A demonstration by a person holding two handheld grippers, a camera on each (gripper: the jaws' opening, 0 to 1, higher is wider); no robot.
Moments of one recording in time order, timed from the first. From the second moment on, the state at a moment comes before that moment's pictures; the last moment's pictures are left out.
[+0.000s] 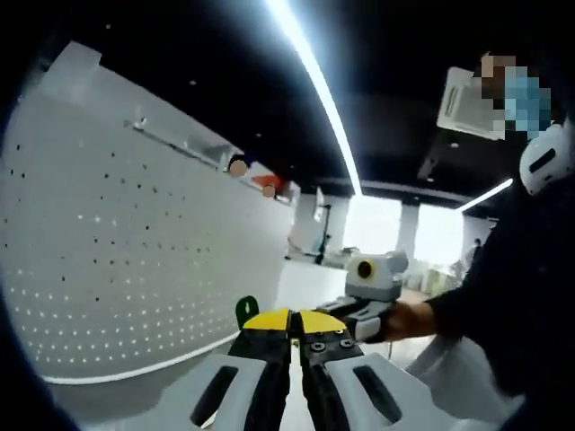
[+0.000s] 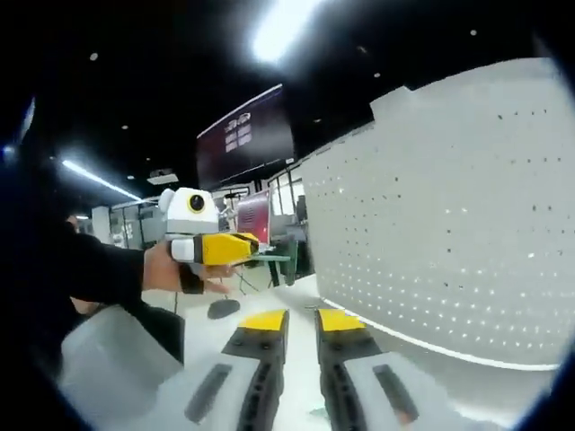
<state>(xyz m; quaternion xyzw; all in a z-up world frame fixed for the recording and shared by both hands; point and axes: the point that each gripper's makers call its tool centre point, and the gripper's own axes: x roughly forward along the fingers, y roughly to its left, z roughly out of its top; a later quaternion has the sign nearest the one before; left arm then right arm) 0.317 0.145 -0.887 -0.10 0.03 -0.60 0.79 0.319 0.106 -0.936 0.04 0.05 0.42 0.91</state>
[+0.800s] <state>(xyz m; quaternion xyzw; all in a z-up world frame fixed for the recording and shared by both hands) 0.380 0.131 -0.842 -0.07 -0.03 -0.58 0.81 0.297 0.078 -0.920 -0.07 0.02 0.29 0.96</state>
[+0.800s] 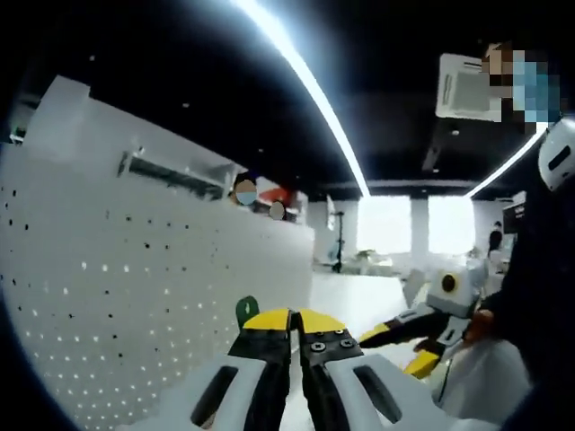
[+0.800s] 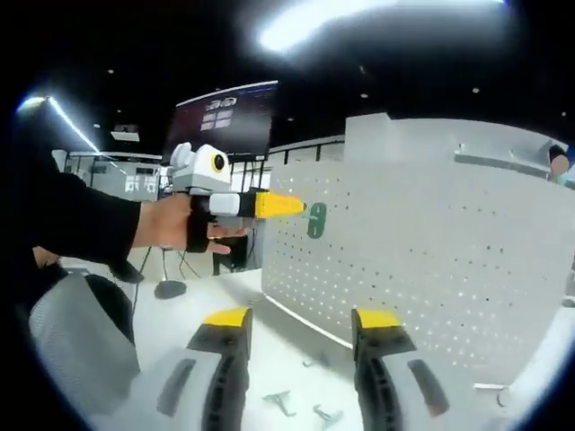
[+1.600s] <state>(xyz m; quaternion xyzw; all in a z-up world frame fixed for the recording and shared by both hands) 0.453 0.106 -0.791 -0.01 -0.10 -0.56 0.82 0.297 0.063 -0.929 -0.07 0.04 0.26 0.96</state>
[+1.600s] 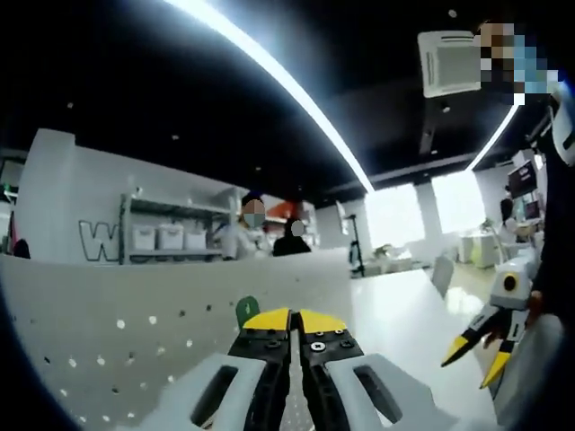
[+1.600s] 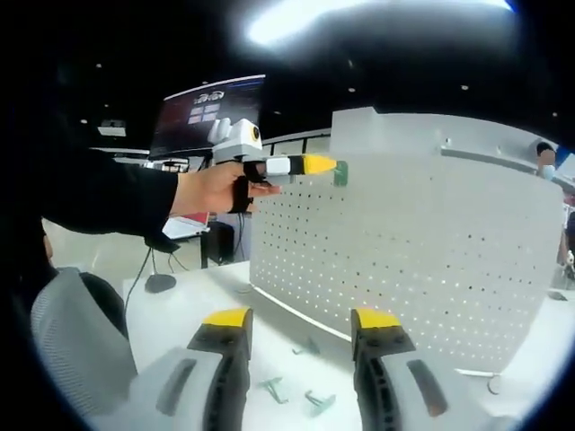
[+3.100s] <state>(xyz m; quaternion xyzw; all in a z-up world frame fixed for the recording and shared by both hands) 0.487 0.089 -0.801 0.04 -0.10 -0.56 0.82 0.302 0.056 -0.936 -0.05 0.06 0.25 0.97</state>
